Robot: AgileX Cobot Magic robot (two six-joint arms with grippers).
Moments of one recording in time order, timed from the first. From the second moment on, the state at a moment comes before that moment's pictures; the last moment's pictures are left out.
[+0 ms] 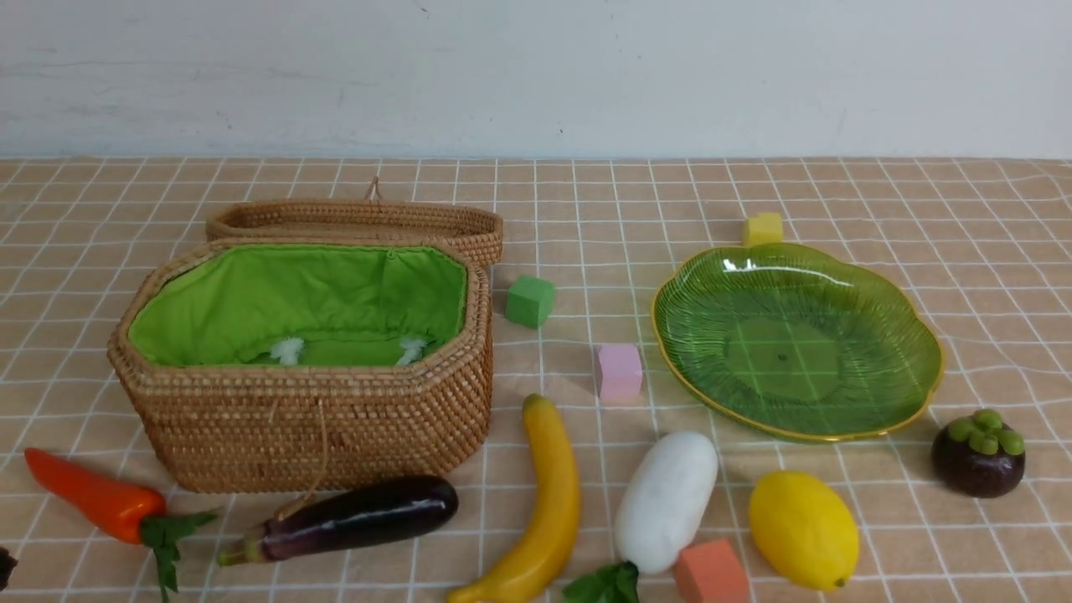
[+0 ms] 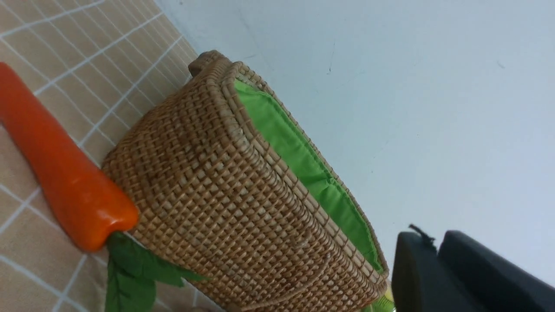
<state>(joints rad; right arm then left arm) 0.04 -0.01 0.01 0.20 0.38 -0.11 -0.07 -0.01 0.02 -0.20 0.04 -0.73</state>
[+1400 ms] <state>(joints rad) 0.11 0.54 -0.78 0.63 1.25 -0.46 0.20 1.12 -0.90 -0.07 0.88 -0.21</state>
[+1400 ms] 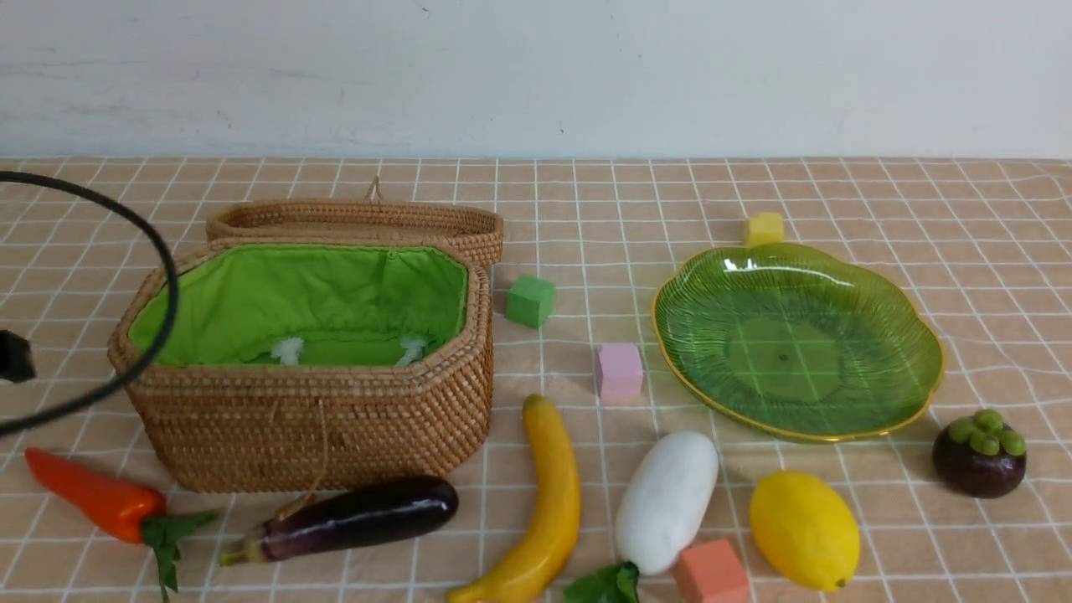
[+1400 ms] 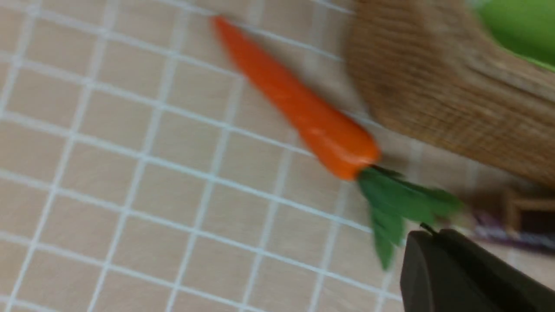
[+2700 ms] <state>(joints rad) 0.12 0.54 -0.86 0.73 0.94 -0.52 0.32 1.75 -0.93 -0.22 0.37 -0.29</state>
